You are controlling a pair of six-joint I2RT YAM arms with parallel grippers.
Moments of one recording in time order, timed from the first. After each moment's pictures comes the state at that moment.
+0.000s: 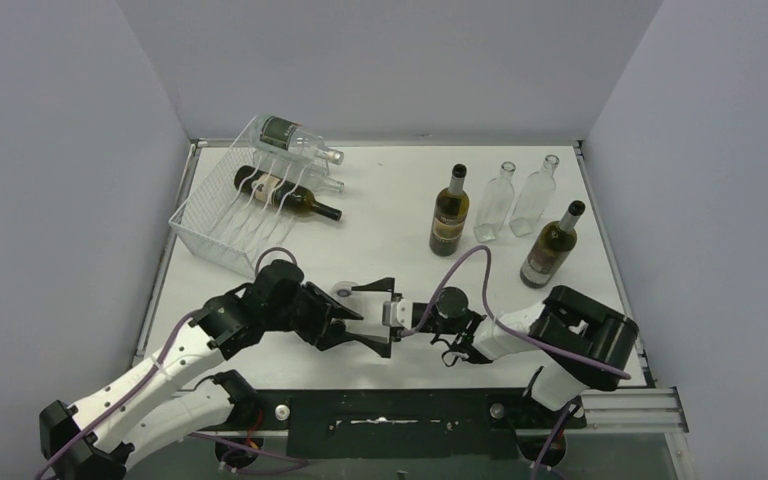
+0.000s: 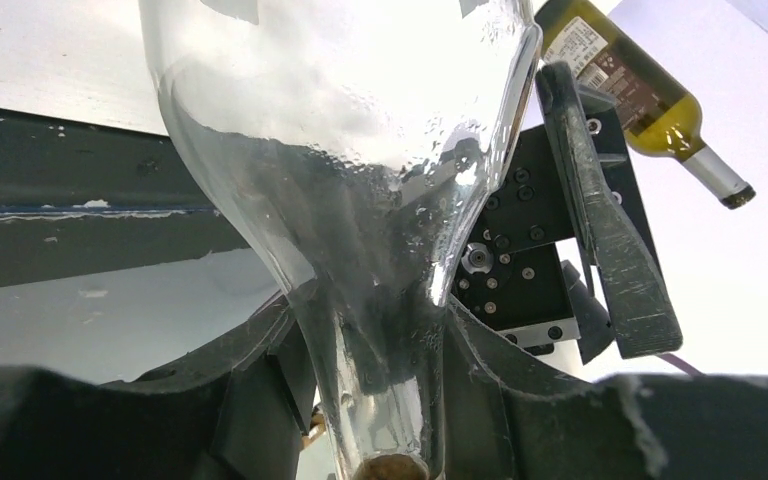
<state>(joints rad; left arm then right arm) -0.77 0.83 0.71 -0.69 0.26 -1.79 0.98 1.60 0.41 1.24 -0.54 -0.44</state>
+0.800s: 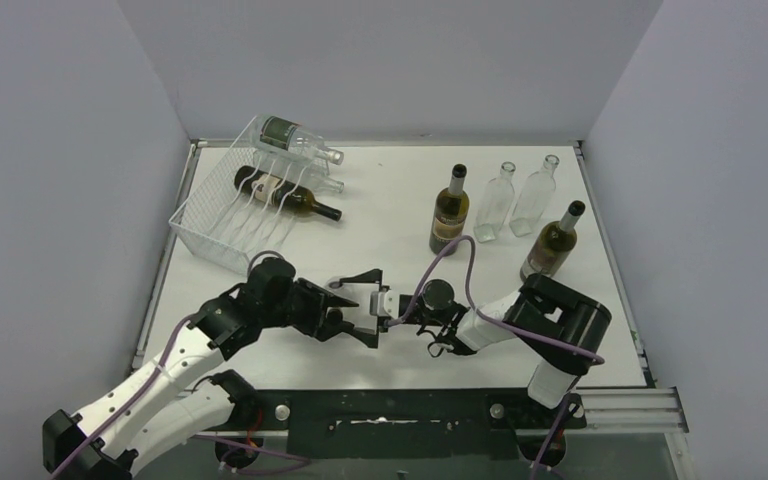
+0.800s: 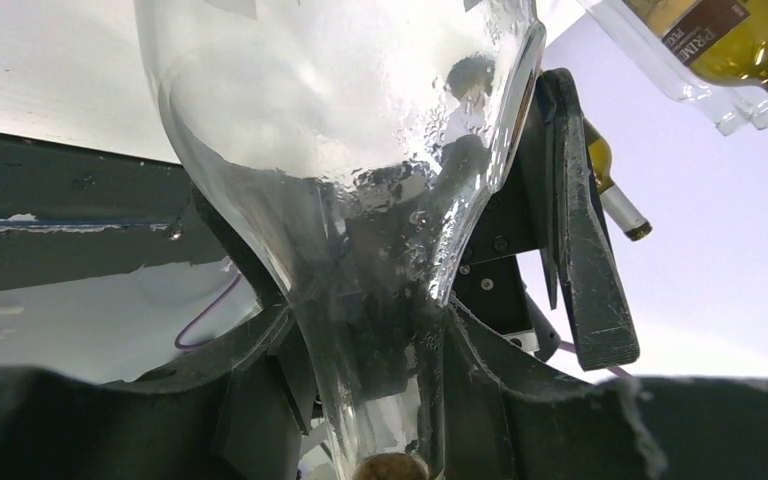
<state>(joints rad) -0.70 0.81 0.66 -0.61 0.30 -1.89 0.97 1.68 0.49 1.25 -0.56 -0.42</state>
